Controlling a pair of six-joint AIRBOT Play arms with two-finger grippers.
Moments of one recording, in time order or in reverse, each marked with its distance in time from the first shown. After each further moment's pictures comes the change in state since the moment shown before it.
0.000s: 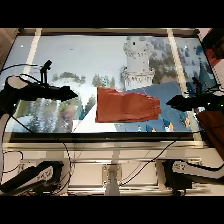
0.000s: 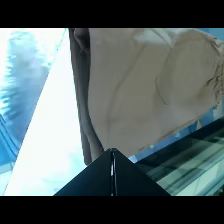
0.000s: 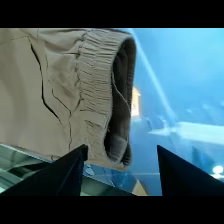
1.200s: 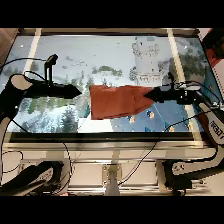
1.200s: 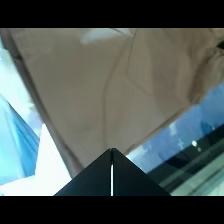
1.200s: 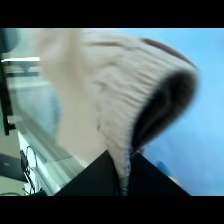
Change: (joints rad) left arm -0.124 0.056 0.047 0.111 0.104 0.003; right arm 0.250 -0.181 0.074 0.444 -0.056 -0.123
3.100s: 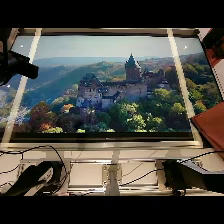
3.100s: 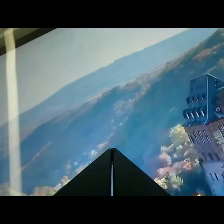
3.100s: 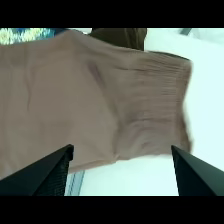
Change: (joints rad) left arm 0.000 0.211 0.215 0.789 0.180 0.000; right arm -1.175 0.423 0.352 -1.167 0.152 0.619
